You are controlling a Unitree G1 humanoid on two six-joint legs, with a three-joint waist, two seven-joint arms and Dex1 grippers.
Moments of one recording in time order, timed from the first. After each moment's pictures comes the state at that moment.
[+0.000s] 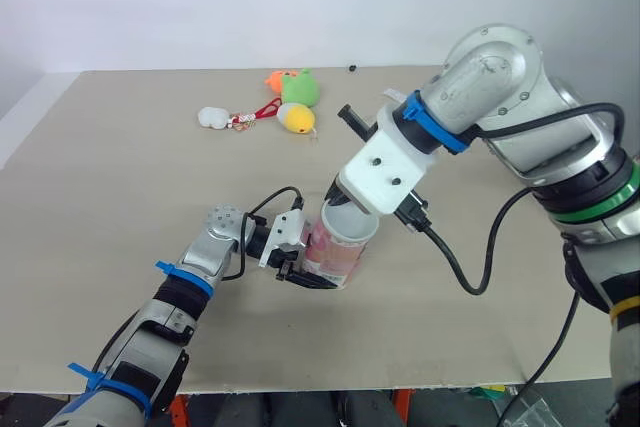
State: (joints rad) left arm -0.68 0.30 -0.31 0.51 -0.18 -0.12 -1.48; right arm -1.35 -0.81 0.66 -0.08 0.12 0.00 1.57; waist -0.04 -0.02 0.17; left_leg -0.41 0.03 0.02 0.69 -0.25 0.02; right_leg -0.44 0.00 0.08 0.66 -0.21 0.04
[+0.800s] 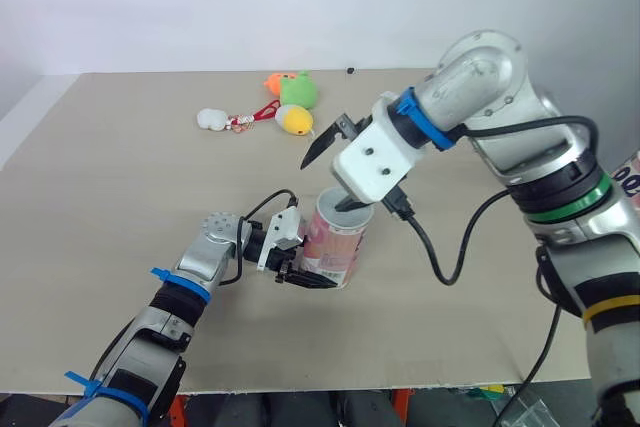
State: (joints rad) left arm -0.64 0.31 -0.29 0.46 -0.21 -0.01 -1.45; right arm -1.30 -0.71 0.56 0.04 0.08 0.01 1.57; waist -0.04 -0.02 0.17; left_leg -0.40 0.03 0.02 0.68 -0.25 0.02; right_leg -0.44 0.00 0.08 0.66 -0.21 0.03
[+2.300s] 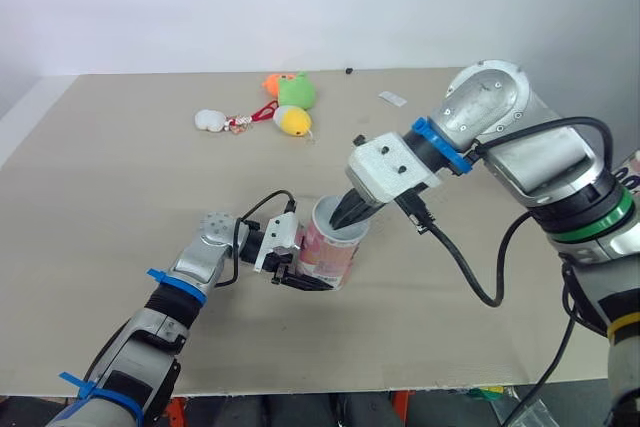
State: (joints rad) left arm -0.62 0.33 -0.31 0.46 -0.19 -0.10 -1.44; right arm -1.22 -0.78 0.61 -0.06 0.26 0.25 1.58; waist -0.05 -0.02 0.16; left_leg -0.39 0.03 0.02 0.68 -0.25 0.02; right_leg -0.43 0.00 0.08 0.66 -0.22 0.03
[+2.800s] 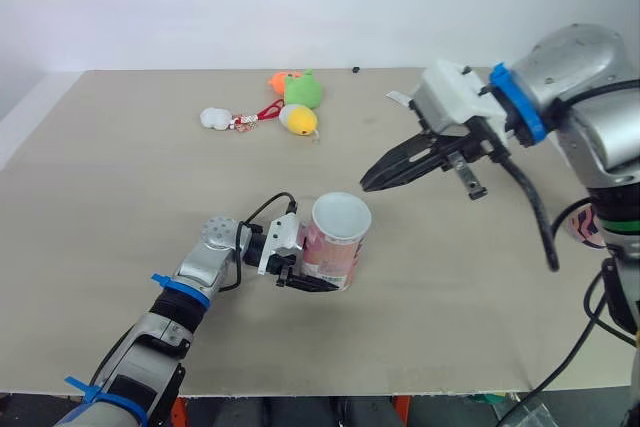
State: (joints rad) left arm -0.61 0.30 -0.29 0.47 -0.22 -0.09 -1.44; right arm -1.13 -0.96 0.36 -0.05 0.49 0.49 1.58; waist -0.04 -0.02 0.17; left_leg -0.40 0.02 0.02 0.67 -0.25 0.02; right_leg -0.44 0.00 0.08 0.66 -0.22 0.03
